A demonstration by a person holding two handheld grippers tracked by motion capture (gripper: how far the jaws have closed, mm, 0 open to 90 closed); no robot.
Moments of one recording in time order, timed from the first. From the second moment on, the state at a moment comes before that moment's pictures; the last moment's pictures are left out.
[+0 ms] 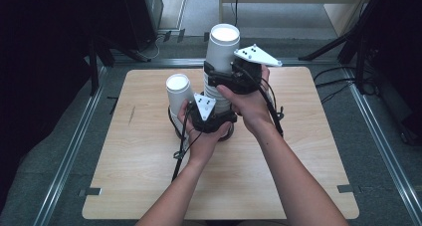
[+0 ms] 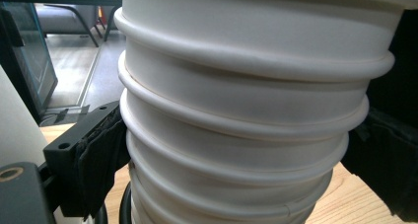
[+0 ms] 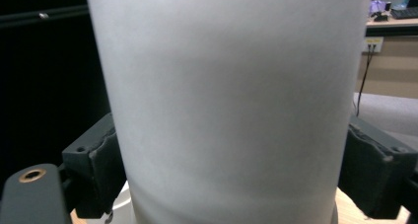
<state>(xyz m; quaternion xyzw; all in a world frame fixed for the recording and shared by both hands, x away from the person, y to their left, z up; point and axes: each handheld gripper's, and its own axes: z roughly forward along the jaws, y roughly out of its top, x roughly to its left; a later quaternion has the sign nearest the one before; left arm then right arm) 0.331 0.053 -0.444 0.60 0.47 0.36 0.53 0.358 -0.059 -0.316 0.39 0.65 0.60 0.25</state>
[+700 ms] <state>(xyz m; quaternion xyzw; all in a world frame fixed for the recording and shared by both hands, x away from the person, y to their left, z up) 0.330 0.052 -0.444 0.60 0.48 0.36 0.53 0.350 -0.058 -0.289 0.38 0.61 0.63 0.30</state>
